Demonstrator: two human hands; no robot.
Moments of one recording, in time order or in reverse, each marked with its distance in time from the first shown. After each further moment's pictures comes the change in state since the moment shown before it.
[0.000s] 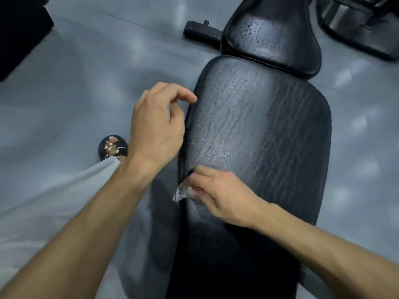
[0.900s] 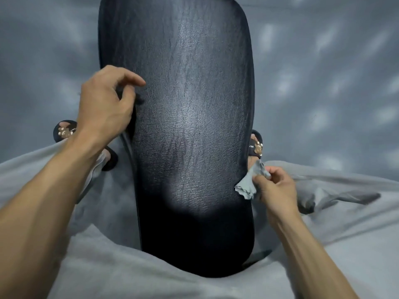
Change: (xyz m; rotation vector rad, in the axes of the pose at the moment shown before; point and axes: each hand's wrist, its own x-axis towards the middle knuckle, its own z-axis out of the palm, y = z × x) left_hand -0.075 0.018 0.033 0.122 -0.329 0.206; right_hand -0.261 -0.027 0.091 0.950 1.222 1.320
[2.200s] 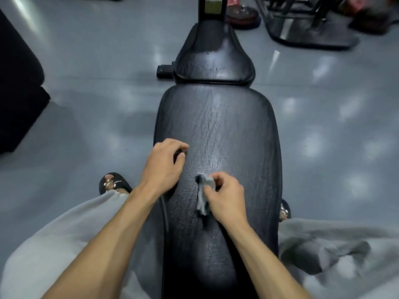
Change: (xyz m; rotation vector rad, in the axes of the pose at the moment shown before) left_hand 0.026 -0.012 0.015 0.095 -0.083 -0.015; right_hand -0.010 -0.100 0.172 -0.410 -0.354 -0.487
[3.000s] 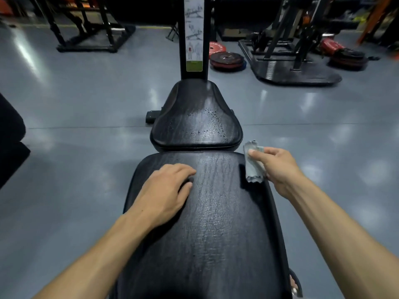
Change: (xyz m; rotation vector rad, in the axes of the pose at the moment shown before) left_hand 0.173 0.028 0.005 0.281 -0.187 0.226; right_hand 0.265 -0.068 -0.146 0.505 0.056 0.154
